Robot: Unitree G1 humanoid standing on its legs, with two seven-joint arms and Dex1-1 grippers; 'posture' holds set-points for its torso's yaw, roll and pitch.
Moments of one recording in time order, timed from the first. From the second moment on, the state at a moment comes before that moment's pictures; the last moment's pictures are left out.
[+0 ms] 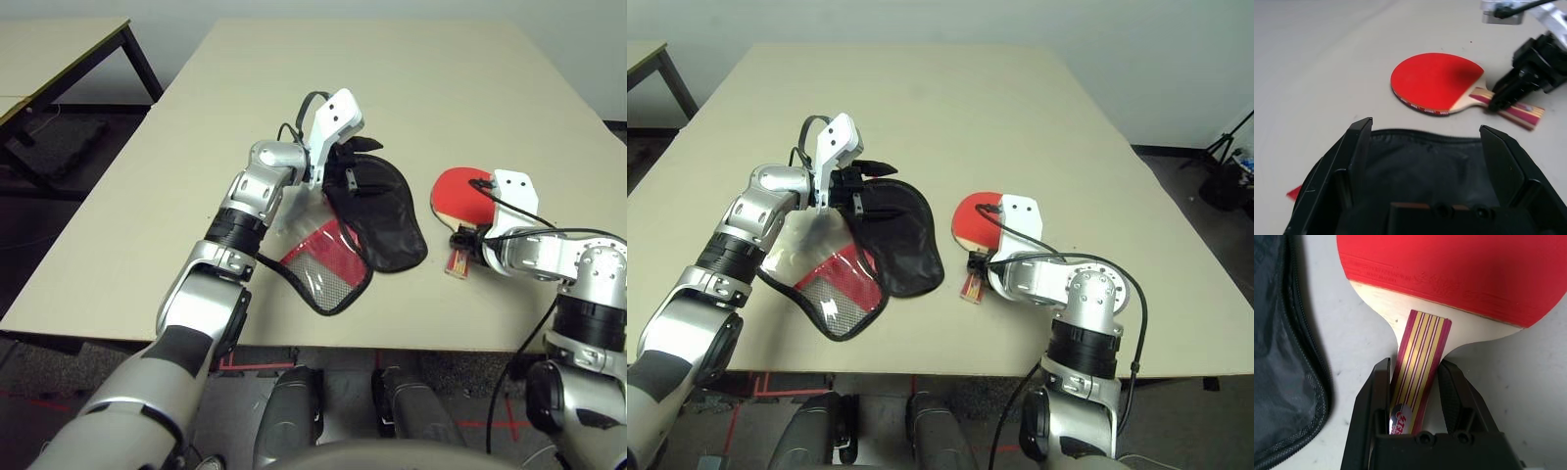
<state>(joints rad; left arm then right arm) -0.98 0.29 -0.19 0.59 -0.08 0.14 -1.06 -0.57 -0.47 -0.28 0.07 1.09 1.41 -0.65</state>
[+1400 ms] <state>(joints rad) -0.89 0.44 -0.04 0.48 -0.15 0.29 -0.90 -0.61 -0.57 0.16 -0.26 1.96 1.12 -1.18</state>
